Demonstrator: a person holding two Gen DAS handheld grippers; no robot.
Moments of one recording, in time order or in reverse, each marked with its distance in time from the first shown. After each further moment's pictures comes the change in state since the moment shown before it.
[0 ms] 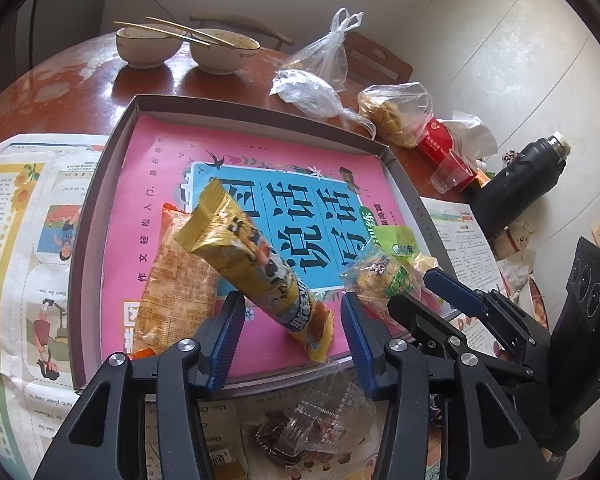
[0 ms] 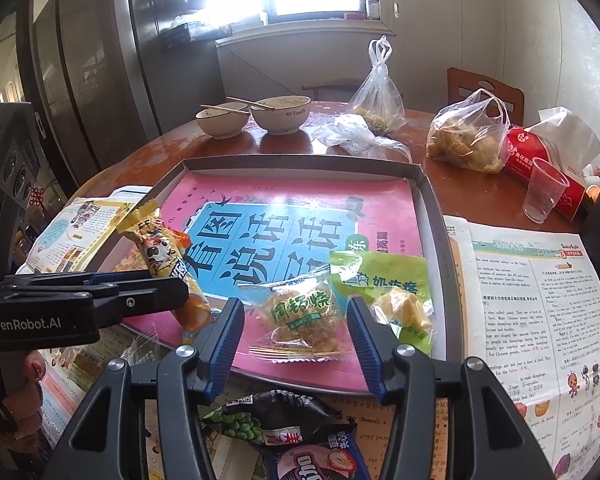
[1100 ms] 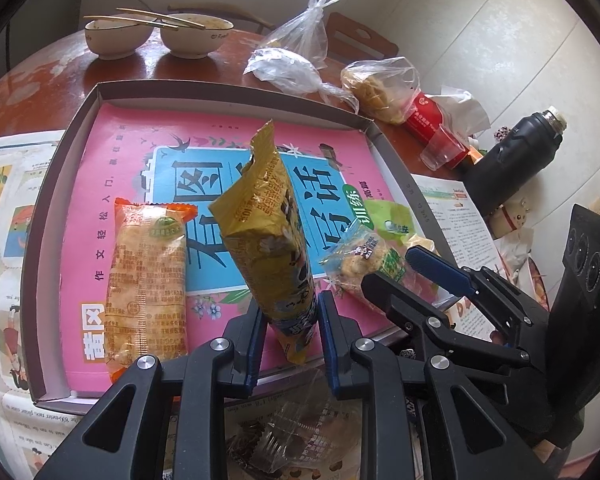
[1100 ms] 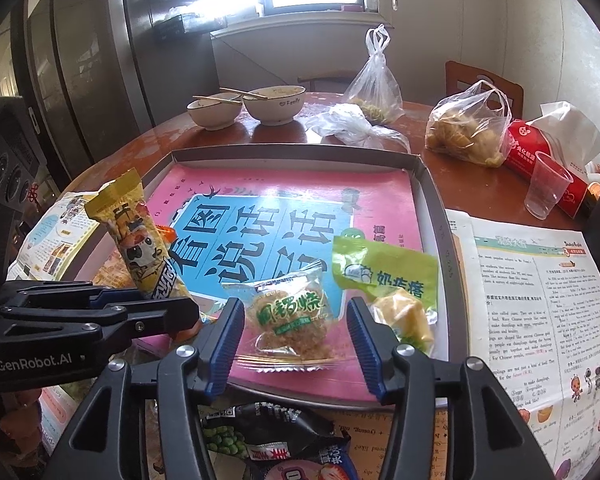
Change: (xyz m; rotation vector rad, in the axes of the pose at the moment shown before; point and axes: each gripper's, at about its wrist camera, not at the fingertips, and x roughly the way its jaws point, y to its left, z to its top) left arm 0.022 -0.014 -0.004 0.049 0.059 -0.028; right arm 0.014 -0.005 0.000 -0.001 0.027 -0.017
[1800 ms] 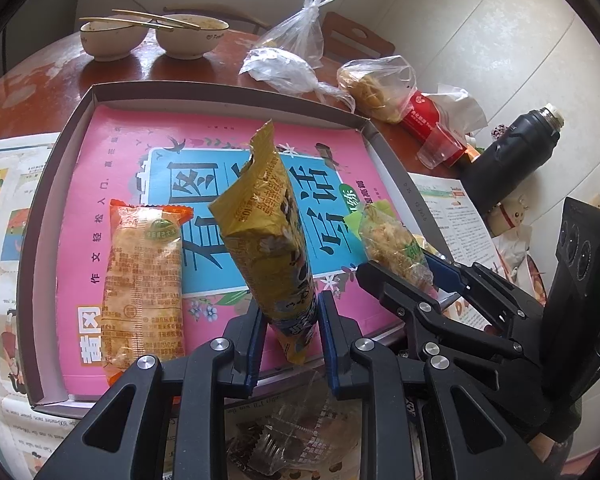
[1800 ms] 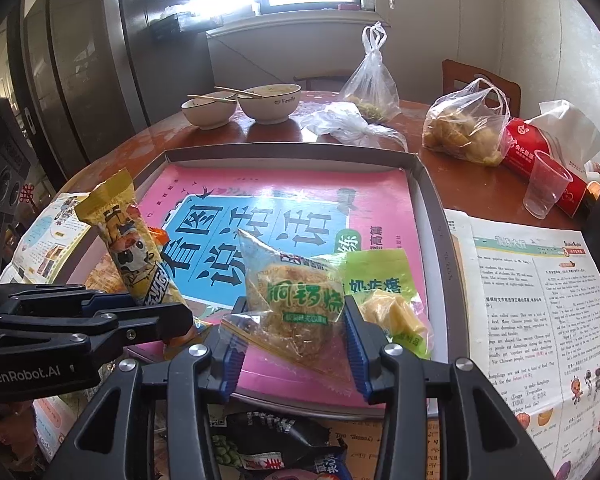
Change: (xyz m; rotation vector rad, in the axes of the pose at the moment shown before) left arm 0.003 0.000 0.001 0.009 0.001 -0.012; right arm 0.007 -0.003 0.002 0.009 0.004 -0.013
